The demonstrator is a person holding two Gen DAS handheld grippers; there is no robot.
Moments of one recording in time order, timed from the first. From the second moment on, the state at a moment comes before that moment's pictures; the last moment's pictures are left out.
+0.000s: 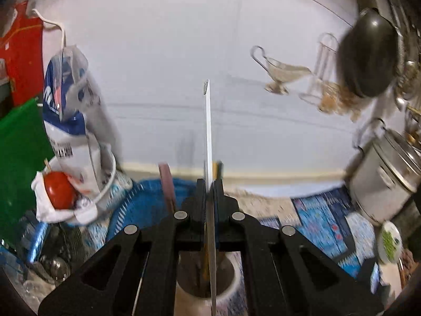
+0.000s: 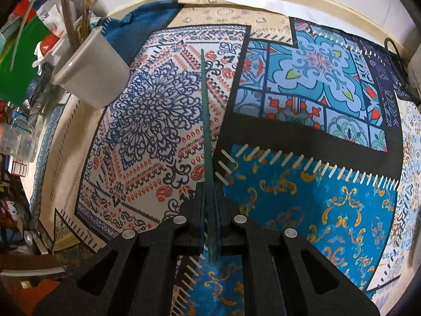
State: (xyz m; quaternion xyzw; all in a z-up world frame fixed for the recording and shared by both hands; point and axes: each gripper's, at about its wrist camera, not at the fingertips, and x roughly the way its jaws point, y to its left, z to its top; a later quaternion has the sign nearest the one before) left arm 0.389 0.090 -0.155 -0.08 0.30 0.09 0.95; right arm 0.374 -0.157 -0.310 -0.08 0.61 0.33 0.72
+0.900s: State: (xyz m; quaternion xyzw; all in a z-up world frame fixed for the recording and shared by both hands) left arm 0.399 0.094 -0.219 -0.05 0.28 0.09 0.95; right arm 0.429 -0.075 -0.320 -0.17 0.57 0.31 0.74
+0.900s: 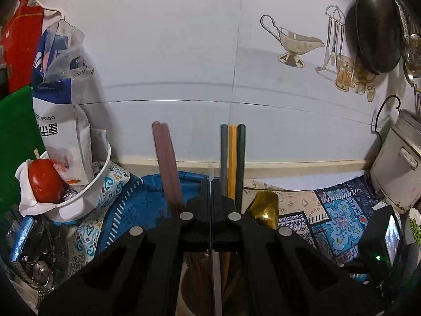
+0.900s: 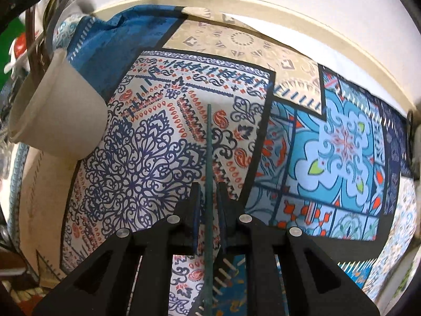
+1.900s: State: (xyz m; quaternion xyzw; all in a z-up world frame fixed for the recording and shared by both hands) left arm 0.342 0.124 -0.195 -0.09 0.46 0.05 0.88; right arm 0.402 -0.133 -0.223 -0.02 0.46 0.34 0.82
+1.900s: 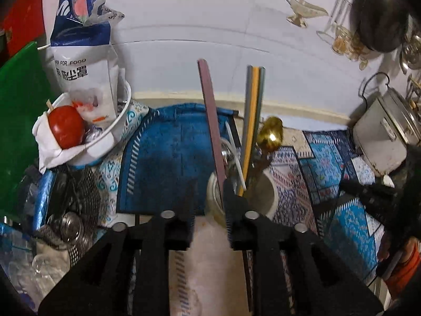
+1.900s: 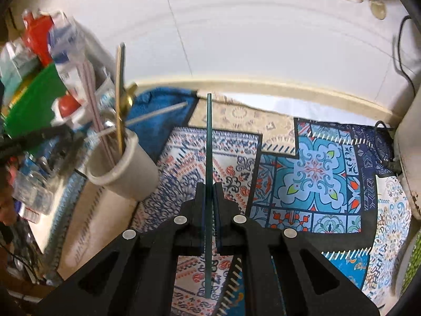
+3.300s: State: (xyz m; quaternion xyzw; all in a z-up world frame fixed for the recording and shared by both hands) left arm 0.280 0.118 -0.178 -0.12 0.43 0.09 0.89; right arm 0.369 -0.010 -0.157 -0.08 0.37 0.45 0.81
